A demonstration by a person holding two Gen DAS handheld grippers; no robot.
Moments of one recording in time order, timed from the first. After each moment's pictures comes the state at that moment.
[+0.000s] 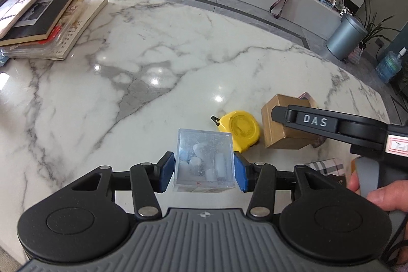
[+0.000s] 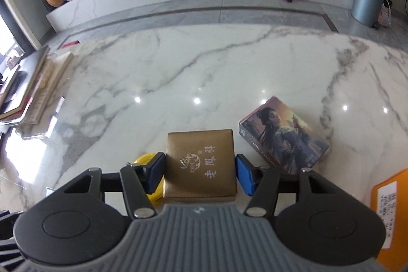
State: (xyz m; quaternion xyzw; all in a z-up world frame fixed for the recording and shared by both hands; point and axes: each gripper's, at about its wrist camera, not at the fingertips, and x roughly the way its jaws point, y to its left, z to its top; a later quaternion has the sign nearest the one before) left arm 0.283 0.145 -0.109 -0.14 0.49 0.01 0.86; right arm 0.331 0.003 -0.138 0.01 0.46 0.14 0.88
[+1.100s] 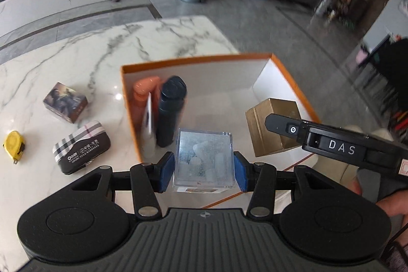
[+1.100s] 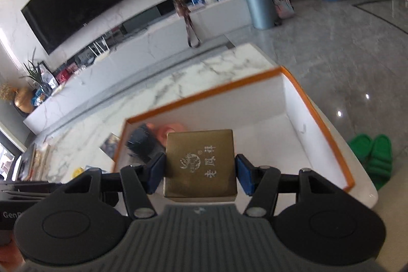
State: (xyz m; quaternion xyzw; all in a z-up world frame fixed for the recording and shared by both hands) left arm 0.207 -0.173 -0.036 0.03 0.49 -0.27 0.83; right arm 0.126 -0.354 -0.054 0.19 0.36 0.01 0.91
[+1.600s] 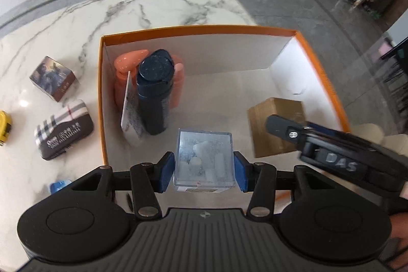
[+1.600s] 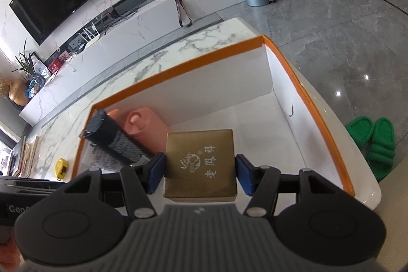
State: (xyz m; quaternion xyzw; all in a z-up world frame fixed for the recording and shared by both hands) left arm 0.228 -0.210 -0.073 0.04 0.56 -0.21 0.80; right arm 0.161 -0.384 -0.097 0.20 0.41 0.01 0.89
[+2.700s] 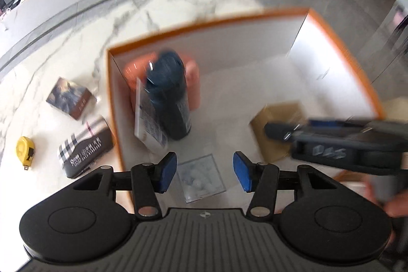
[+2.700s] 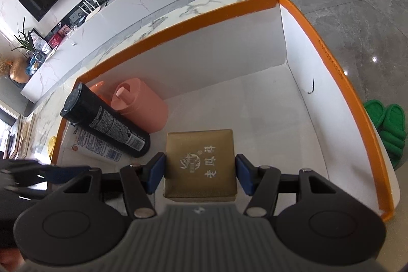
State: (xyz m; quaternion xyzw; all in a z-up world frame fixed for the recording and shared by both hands) left arm 0.215 -0.208 -0.063 0.10 0.52 -0.20 0.82; right arm 0.187 -0.378 -0.131 0.20 0.47 0.04 0.86
